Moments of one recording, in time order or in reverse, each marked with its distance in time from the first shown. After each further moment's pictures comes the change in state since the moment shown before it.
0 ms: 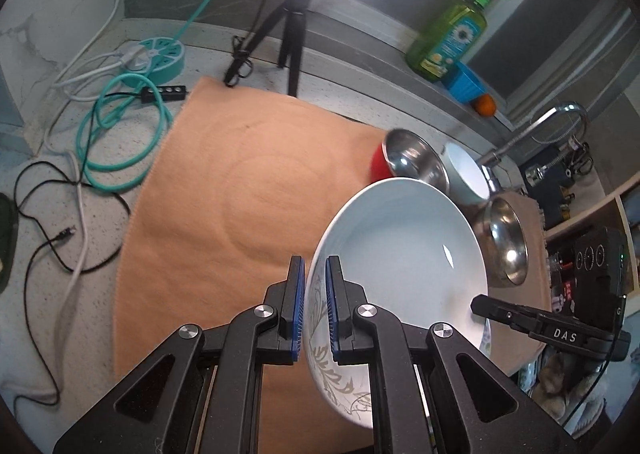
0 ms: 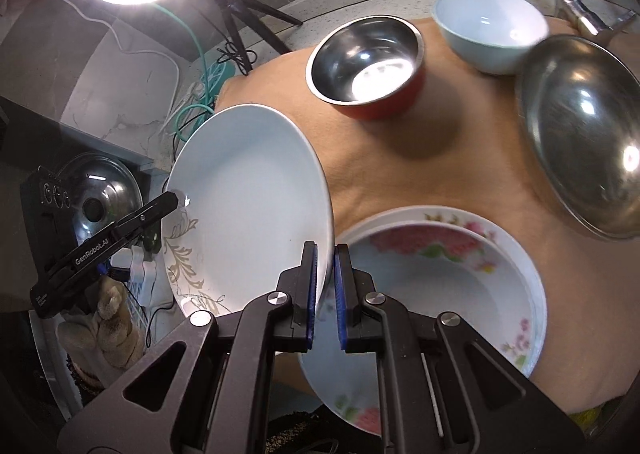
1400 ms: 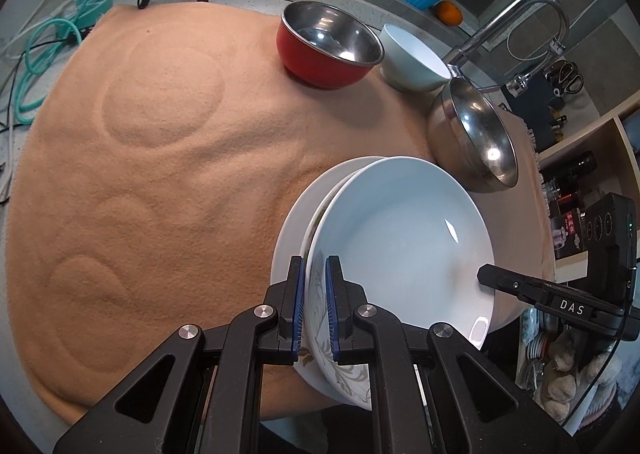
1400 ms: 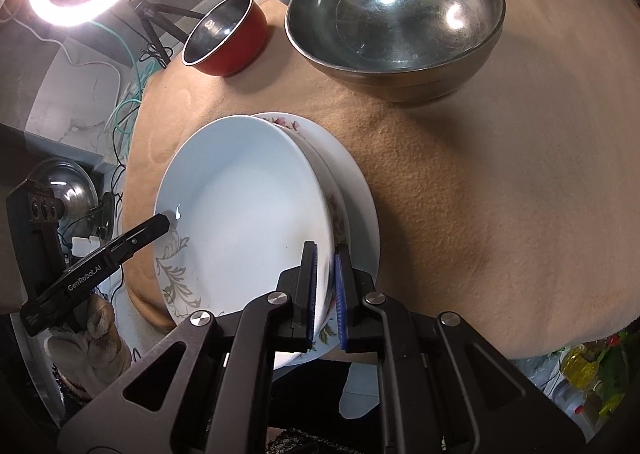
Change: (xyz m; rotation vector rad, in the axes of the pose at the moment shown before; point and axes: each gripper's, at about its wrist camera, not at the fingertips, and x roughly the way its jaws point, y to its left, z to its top) left arm 0.053 -0.081 -0.073 0.090 0.170 -0.028; right arm -0.043 -0.102 -0.071 0.115 0.021 -0.126
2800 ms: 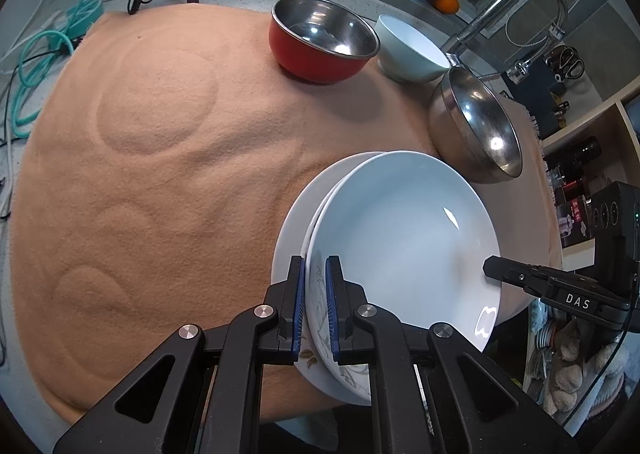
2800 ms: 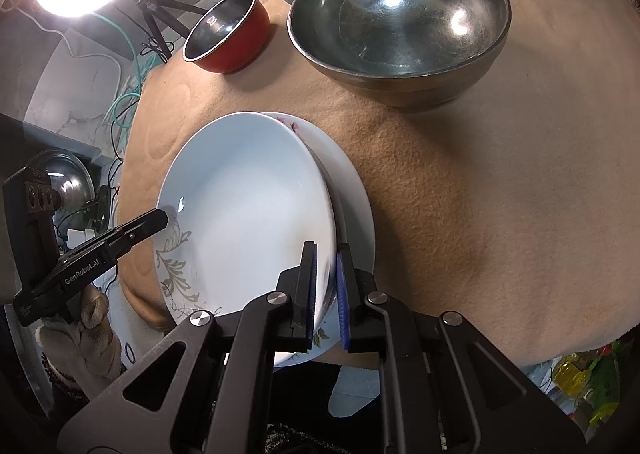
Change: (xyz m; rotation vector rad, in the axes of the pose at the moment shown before) left arm 0.003 -0.005 0.003 0.042 0.024 0.020; right arm 0.001 0.002 0.000 -0.029 0.003 -0.012
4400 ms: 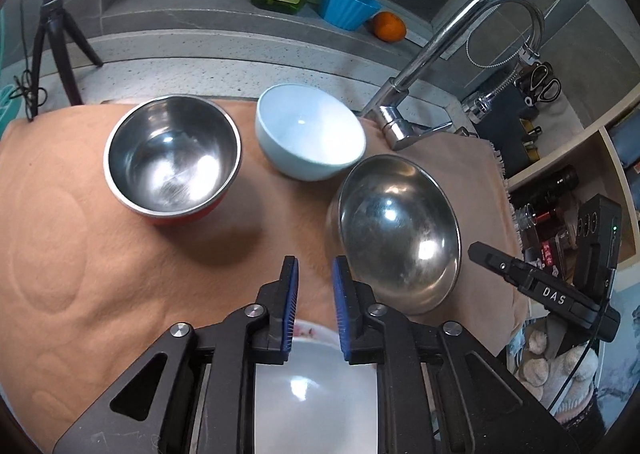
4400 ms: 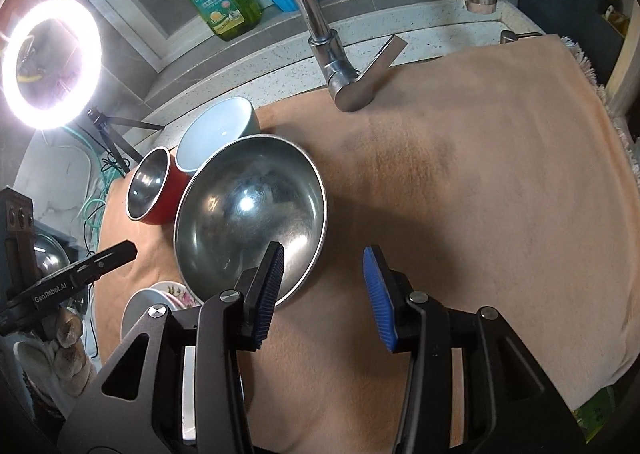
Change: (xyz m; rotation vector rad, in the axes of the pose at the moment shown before) left arm 0.029 -0.097 0.109 0.075 -0.060 -0.096; right arm -0.072 -0.095 0.098 0.048 -0.253 -0.097
